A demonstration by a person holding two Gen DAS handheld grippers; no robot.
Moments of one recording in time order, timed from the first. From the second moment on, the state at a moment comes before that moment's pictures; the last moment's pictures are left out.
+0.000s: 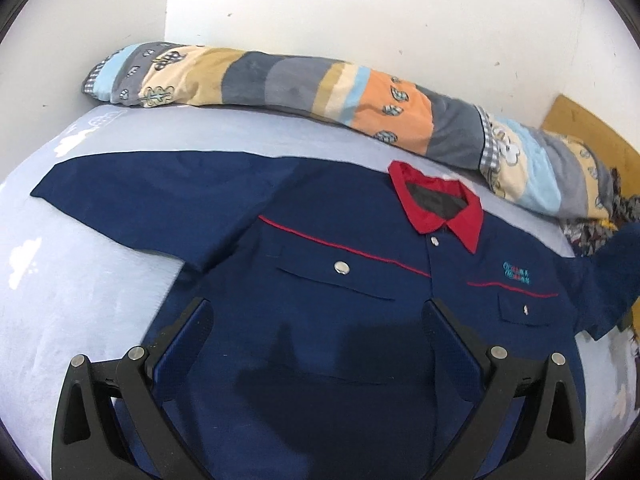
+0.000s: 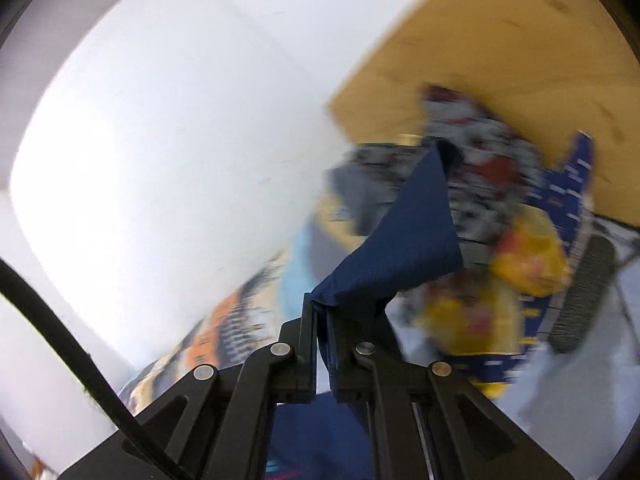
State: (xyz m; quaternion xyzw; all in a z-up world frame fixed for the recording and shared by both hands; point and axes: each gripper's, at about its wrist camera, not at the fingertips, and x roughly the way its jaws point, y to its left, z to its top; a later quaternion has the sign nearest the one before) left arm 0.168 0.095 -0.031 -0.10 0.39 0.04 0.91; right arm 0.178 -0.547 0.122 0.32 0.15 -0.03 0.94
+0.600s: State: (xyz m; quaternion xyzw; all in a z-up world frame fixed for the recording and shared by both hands) left arm 0.126 0.193 0.007 -0.16 0.35 0.08 0.92; right arm 0.269 -0.059 0.100 0.12 0.27 0.23 0.93
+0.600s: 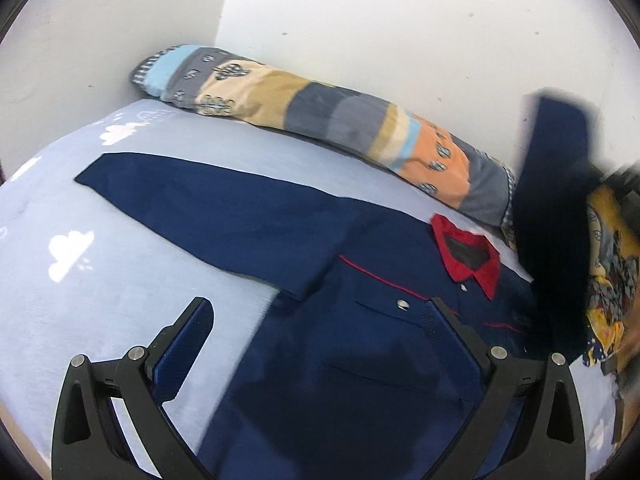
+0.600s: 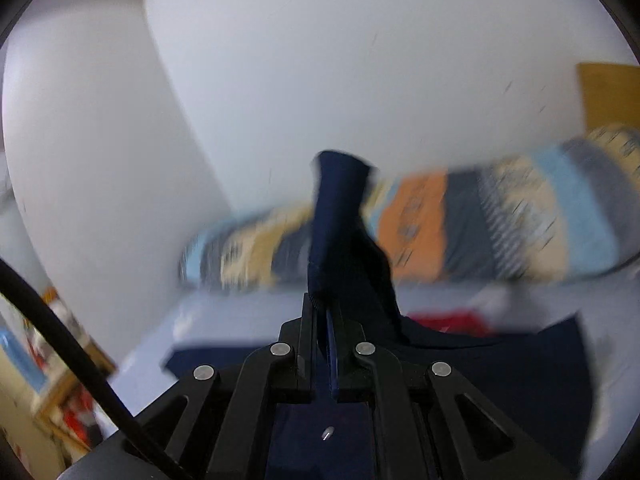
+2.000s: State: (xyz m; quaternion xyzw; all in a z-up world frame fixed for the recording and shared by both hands) left arm 0.125 0.186 -0.004 -0.12 0.39 0.06 0.91; right arm 0.181 -0.169 -0.111 -0.01 0.54 0.04 0.84
